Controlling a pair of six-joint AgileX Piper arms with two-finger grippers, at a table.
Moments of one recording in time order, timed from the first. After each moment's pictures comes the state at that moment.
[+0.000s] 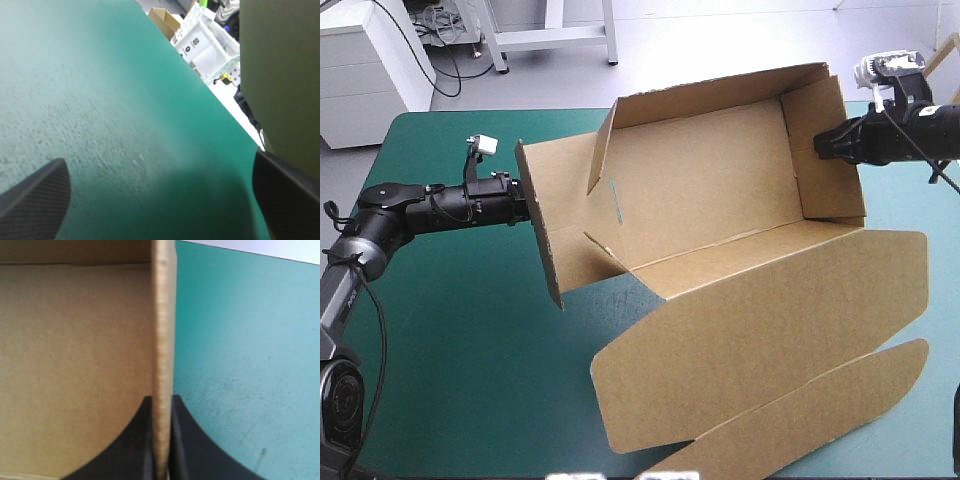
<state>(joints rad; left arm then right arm) 0.07 1.59 -1.17 -1.41 1.20 1.08 -0.19 1.52 -1.72 0.70 1.21 -0.60</state>
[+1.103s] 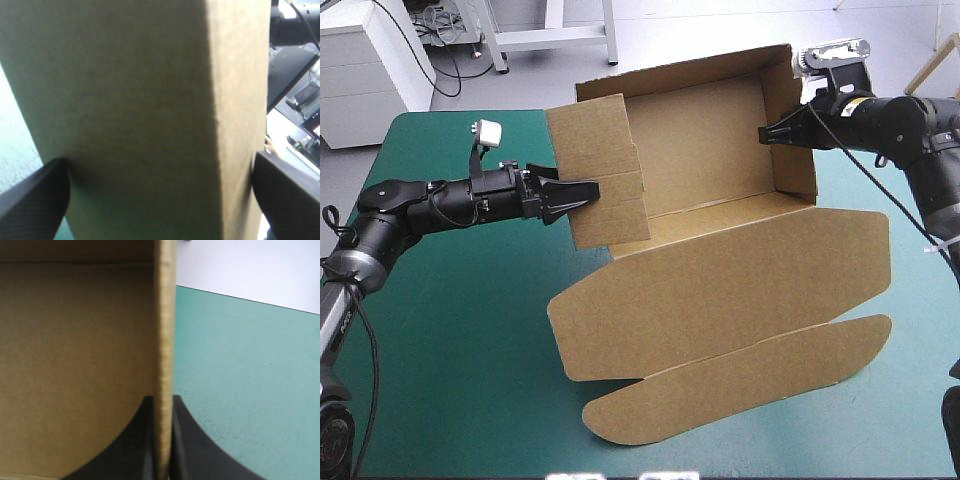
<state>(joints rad) -0.02 1.48 -1.17 -1.53 1.19 1.11 0.14 1.53 -1.71 0.27 0.87 -0.24</state>
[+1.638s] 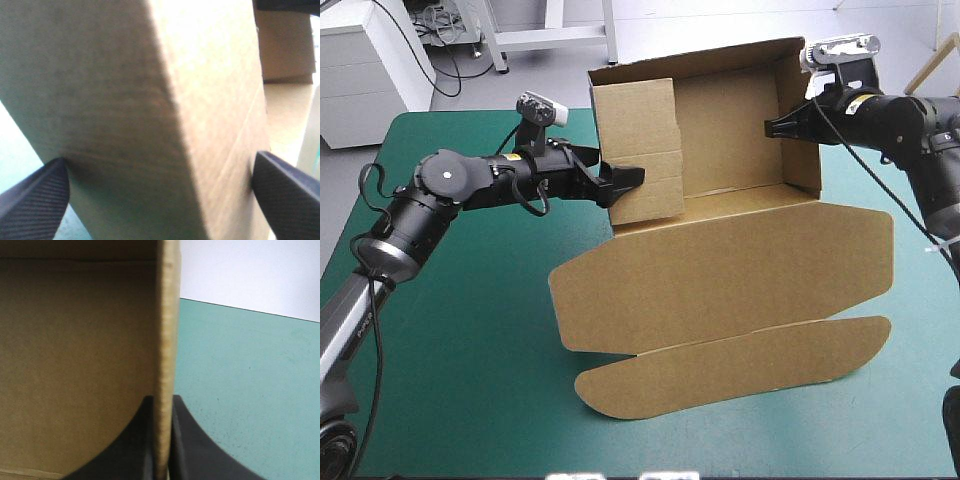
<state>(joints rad) -0.34 1.48 -1.42 -0.90 0.72 0.66 0.13 1.53 -1.71 0.21 0.83 -0.19</state>
